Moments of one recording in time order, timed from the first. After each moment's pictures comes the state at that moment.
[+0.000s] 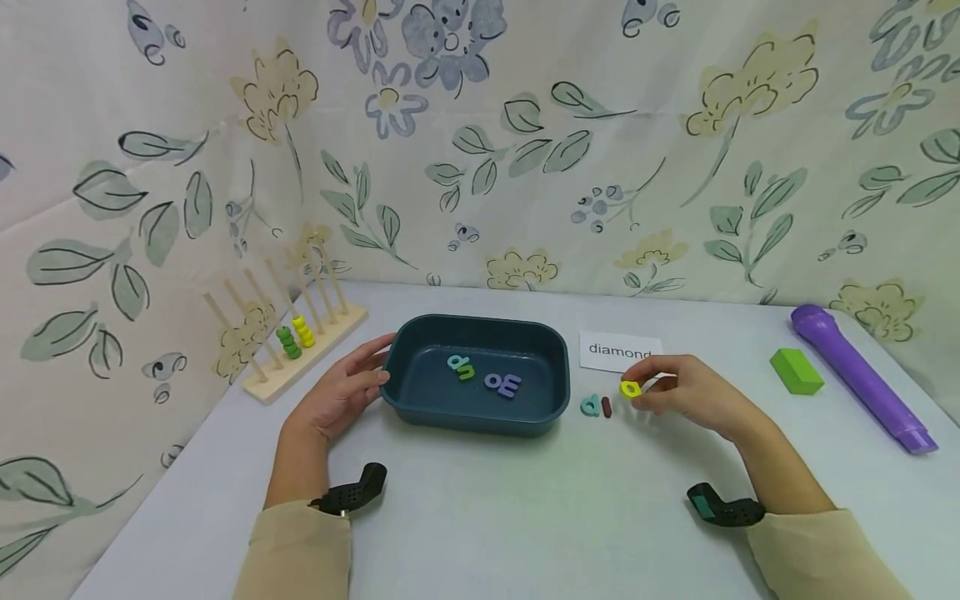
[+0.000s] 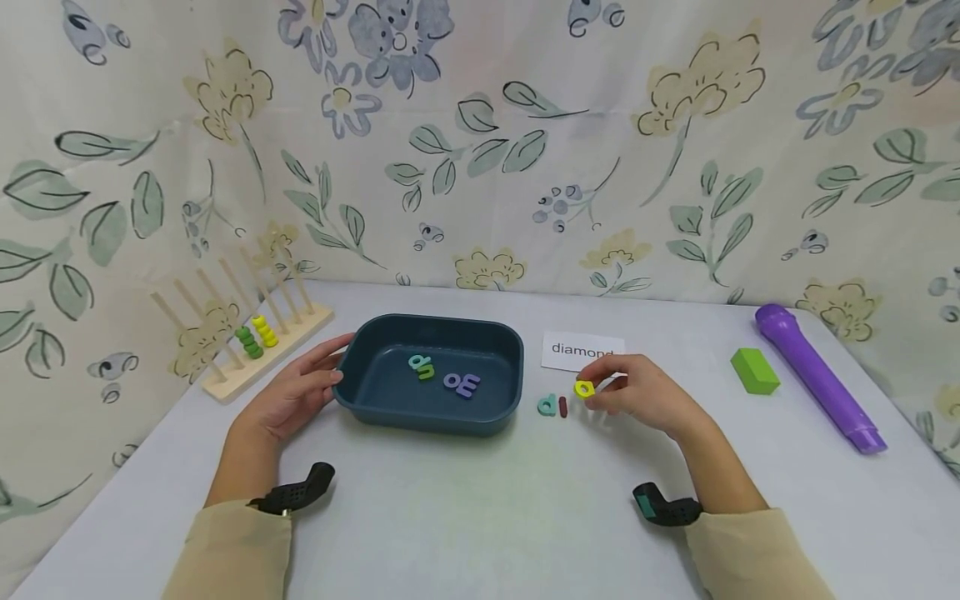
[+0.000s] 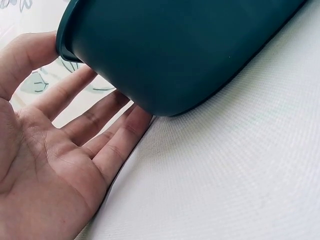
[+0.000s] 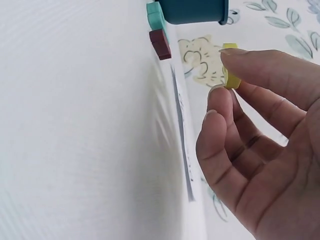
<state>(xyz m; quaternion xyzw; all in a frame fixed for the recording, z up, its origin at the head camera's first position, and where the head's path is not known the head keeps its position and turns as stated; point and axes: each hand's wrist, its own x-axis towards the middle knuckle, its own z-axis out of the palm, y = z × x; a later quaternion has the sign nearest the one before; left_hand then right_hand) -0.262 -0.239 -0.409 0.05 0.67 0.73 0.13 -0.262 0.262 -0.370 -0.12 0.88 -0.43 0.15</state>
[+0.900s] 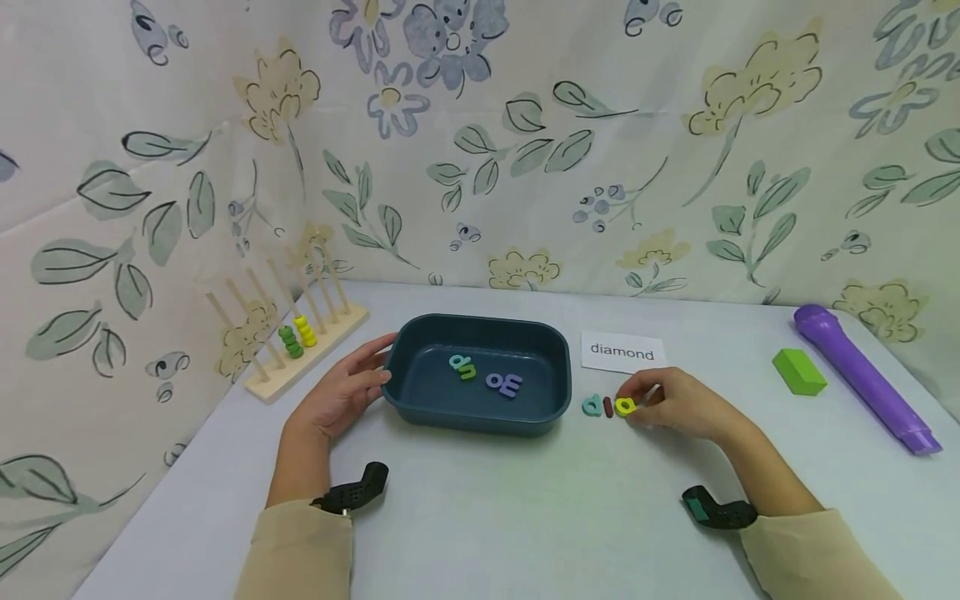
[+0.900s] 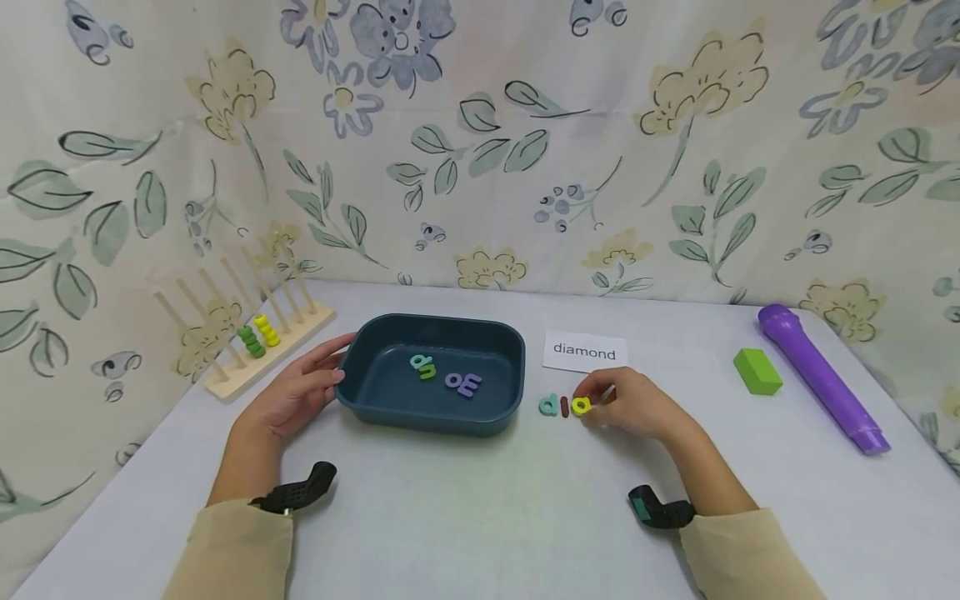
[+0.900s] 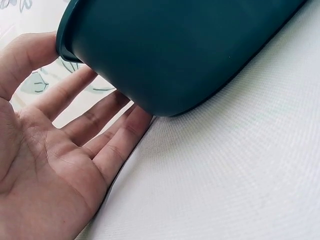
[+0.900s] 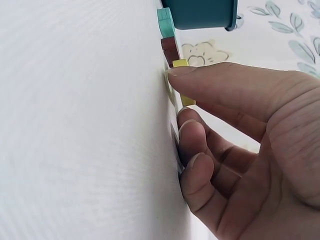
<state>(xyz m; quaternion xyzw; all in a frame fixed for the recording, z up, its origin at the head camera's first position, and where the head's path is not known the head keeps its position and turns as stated) -0.262 -0.239 -0.408 0.05 0.67 0.73 0.12 -0.263 0.252 -0.388 -0.15 0.91 -0.35 0.14</state>
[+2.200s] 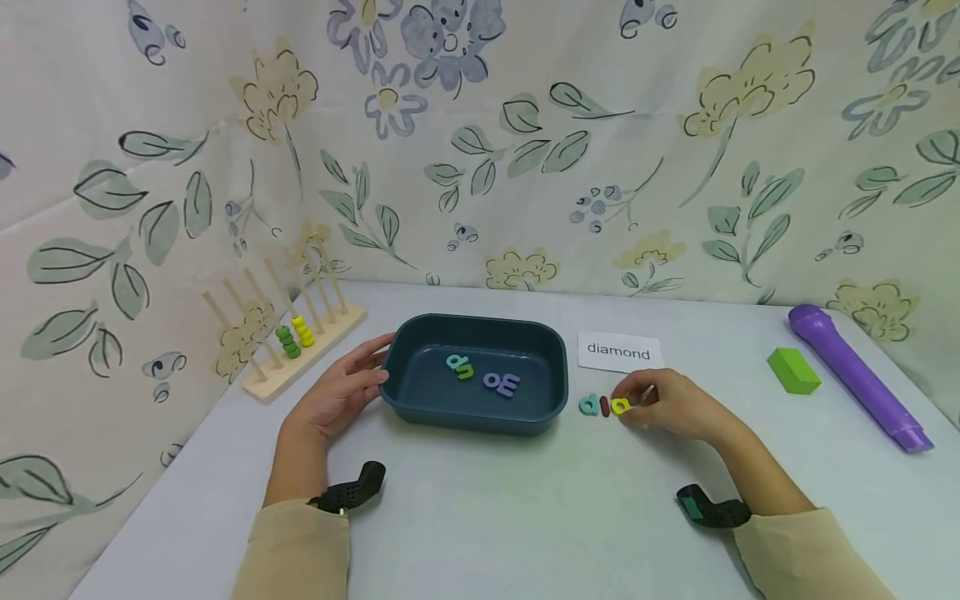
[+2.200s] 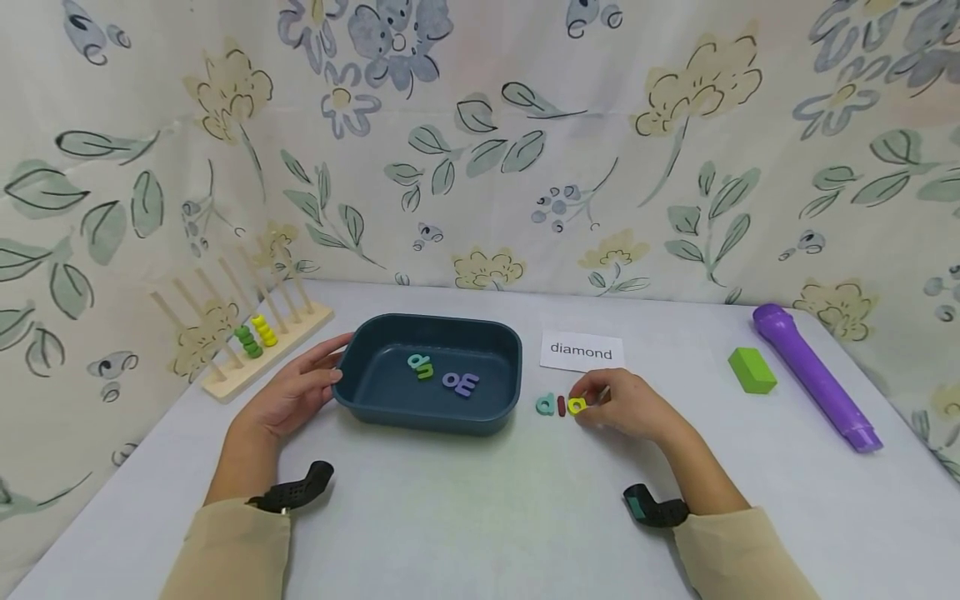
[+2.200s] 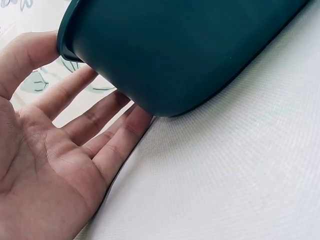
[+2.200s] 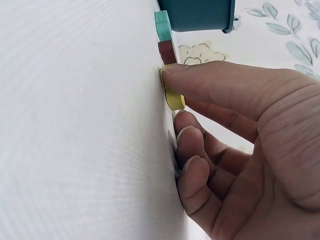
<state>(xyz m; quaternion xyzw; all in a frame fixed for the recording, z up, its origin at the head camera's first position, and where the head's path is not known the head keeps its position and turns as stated) -0.264 -0.239 -0.410 0.05 0.66 0.74 0.13 -0.259 0.247 -0.387 -0.15 0.92 -0.34 0.13</state>
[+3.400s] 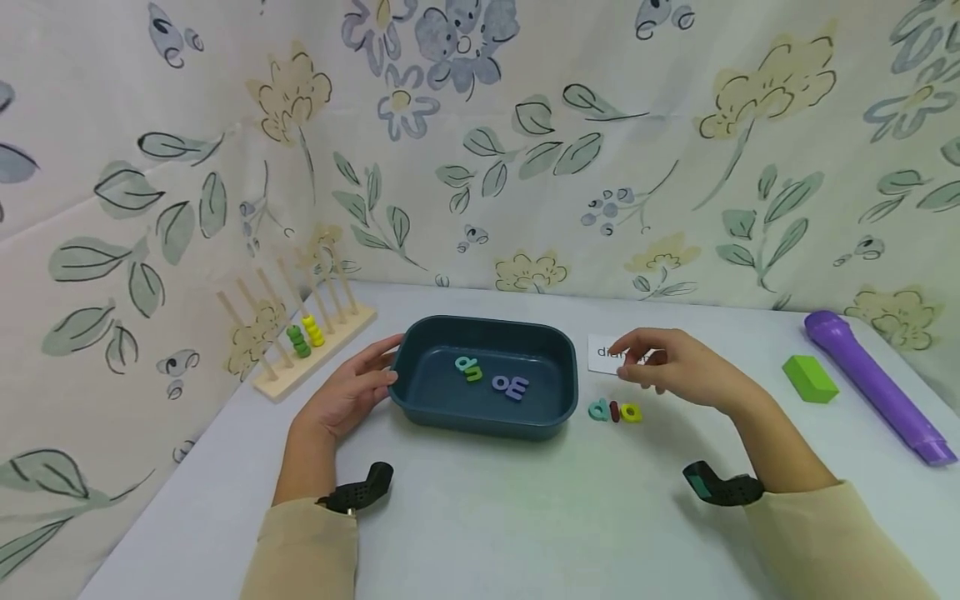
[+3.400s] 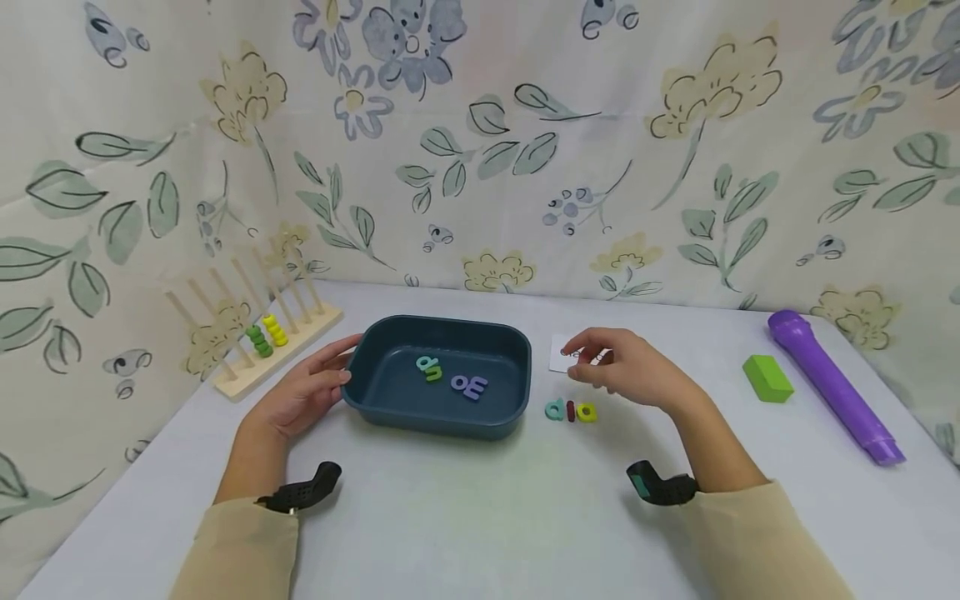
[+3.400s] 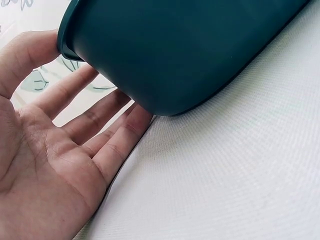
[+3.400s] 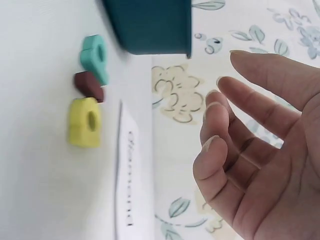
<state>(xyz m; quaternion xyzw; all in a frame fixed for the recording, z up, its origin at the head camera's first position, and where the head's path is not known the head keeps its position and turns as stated) -0.261 -0.239 -0.408 0.05 0.67 0.73 0.13 -0.274 0.233 -0.330 -0.21 0.90 -0.36 0.12</state>
